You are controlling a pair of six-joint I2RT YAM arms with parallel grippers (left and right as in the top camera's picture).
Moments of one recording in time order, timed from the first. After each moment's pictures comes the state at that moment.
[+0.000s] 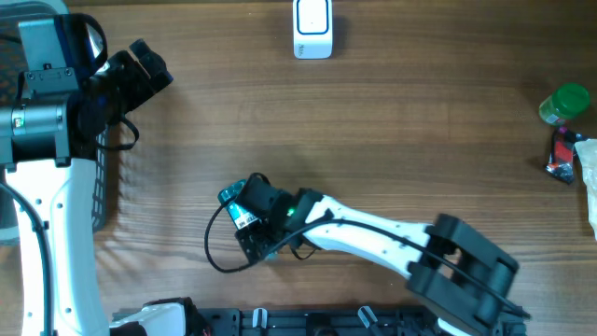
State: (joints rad) left arm 0.08 1.42 1.70 -1.13 0.04 -0.51; right arm 1.05 1.86 1.14 -0.56 -0.13 0.55
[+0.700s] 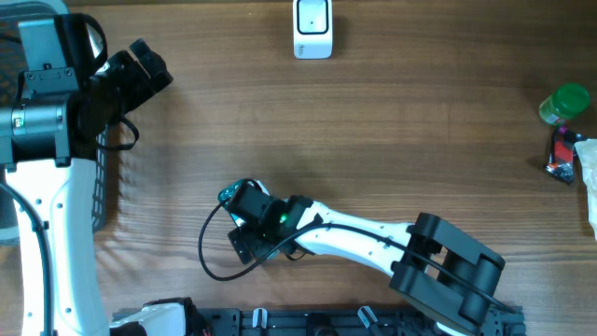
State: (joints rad) left arm 0.08 1.42 1.70 -1.13 0.04 -0.51; right arm 1.09 1.89 1.14 -0.45 -0.07 0.49
